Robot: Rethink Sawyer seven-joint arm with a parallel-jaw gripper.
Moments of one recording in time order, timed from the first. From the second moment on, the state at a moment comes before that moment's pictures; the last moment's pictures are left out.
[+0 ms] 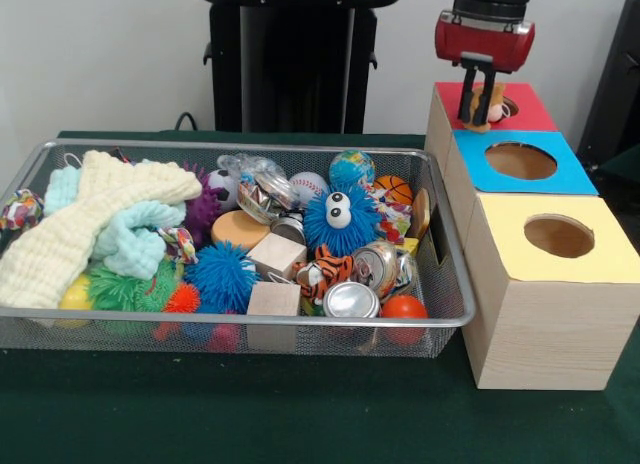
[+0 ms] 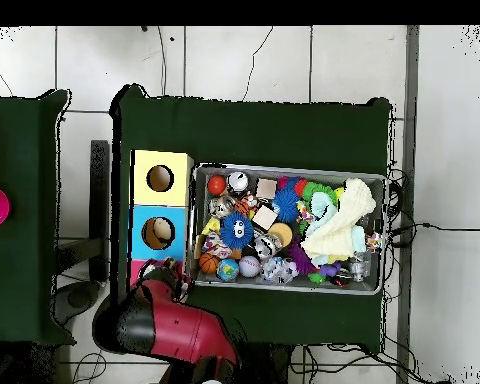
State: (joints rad) arm 0.19 -0.79 -0.15 2.14 0.36 0.06 1.96
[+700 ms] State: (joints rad) arm 0.24 -0.80 -0.14 2.18 0.40 -0.01 1.97
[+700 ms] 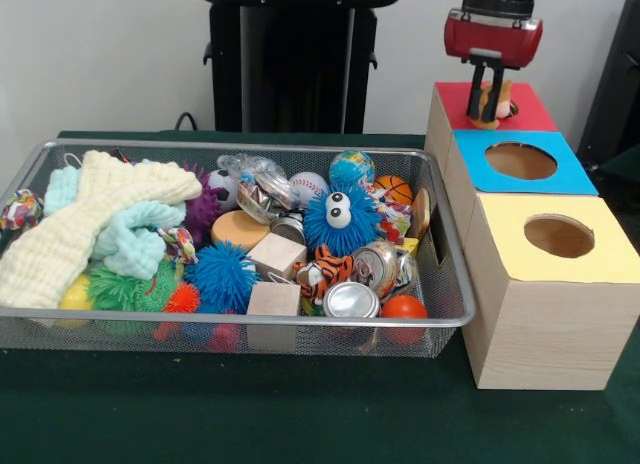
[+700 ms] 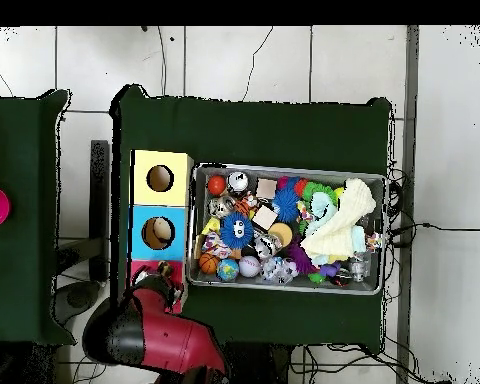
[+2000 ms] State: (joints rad) arm 0.28 -0.82 -0.16 2.27 0.45 -0.01 1.97
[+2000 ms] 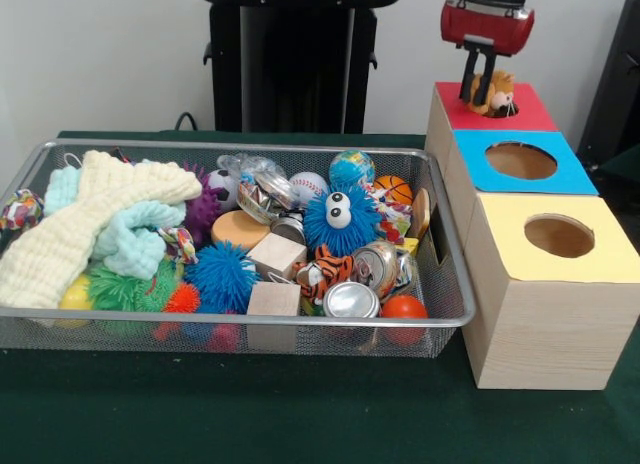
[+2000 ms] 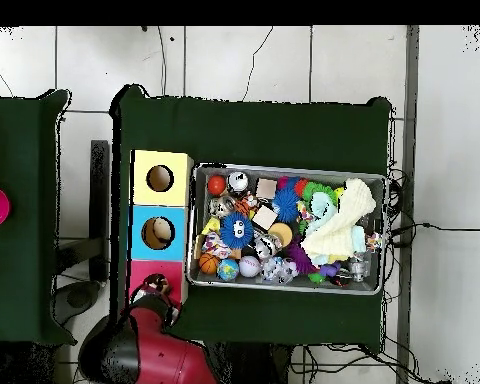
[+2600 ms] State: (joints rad) arm 0.24 -0.81 -0.13 2.28 0.45 -0.04 1.97
